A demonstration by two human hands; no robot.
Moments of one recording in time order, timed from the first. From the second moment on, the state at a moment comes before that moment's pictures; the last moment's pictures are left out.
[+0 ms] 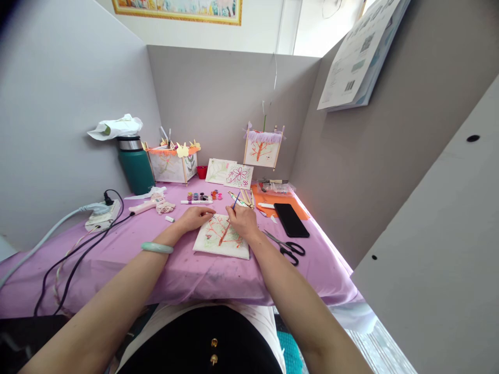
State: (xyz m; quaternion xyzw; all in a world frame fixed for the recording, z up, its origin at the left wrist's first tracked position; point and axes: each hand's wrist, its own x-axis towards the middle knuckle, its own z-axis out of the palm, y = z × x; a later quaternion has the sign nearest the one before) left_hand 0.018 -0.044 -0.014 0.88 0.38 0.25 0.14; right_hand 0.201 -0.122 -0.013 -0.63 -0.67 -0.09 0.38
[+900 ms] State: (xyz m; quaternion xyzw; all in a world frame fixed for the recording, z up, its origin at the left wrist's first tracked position) left_hand 0.018 -0.045 -0.014 0.88 0.38 0.25 0.15; right_hand 0.199 -0.125 -0.008 -0.60 -0.70 -0.01 0.39
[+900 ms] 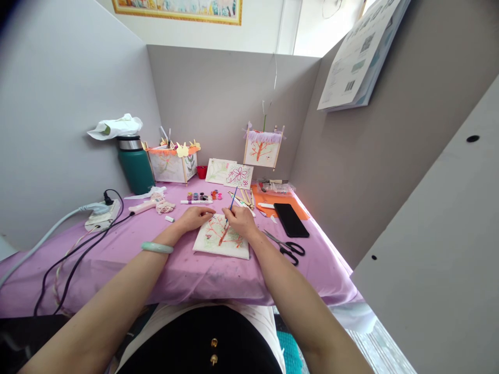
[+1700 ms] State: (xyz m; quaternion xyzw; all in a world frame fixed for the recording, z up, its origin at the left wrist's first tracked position) left_hand 0.018 -0.044 -0.015 0.88 0.38 0.24 0.14; right_hand 0.197 -0.127 -0.008 -0.57 -0.71 0.01 0.41
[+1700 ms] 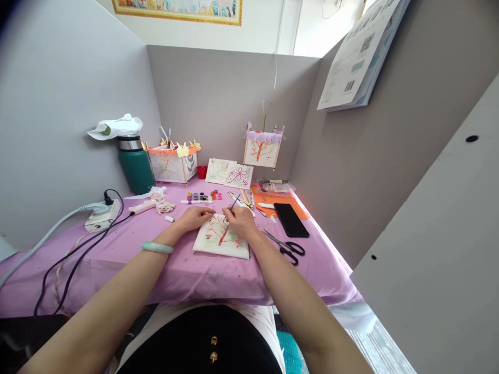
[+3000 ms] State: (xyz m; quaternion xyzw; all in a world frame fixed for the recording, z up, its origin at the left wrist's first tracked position) left_hand 0.017 -0.044 -0.014 0.89 0.37 0.24 0.13; right_hand 0.196 -0.128 -0.007 -0.50 -0.76 0.10 0.40
